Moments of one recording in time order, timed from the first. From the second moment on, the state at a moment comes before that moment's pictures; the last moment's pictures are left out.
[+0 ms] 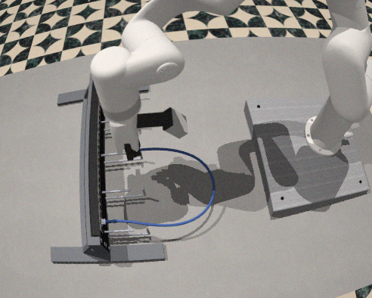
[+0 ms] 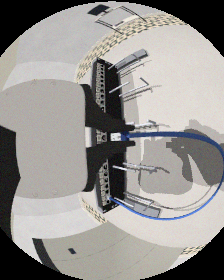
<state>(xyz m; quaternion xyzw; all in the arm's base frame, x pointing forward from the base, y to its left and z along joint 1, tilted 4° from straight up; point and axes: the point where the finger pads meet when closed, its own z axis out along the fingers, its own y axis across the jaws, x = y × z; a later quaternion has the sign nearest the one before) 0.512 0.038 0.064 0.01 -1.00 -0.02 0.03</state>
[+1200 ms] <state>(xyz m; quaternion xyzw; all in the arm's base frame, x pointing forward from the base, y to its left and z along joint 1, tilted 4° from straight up) 0.540 0.038 0.035 0.02 -1.00 -0.02 0.03</state>
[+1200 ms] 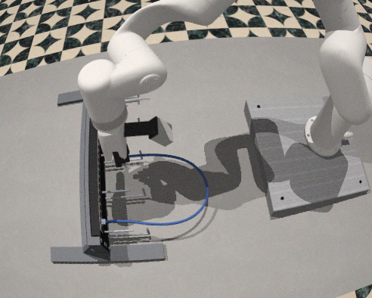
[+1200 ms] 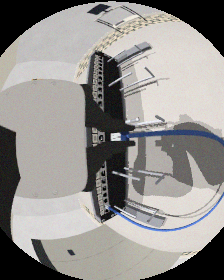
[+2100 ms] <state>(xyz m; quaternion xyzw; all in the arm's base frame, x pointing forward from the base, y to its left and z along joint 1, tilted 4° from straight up) 0.543 0.039 0.033 0.01 -1.00 -0.02 0.03</state>
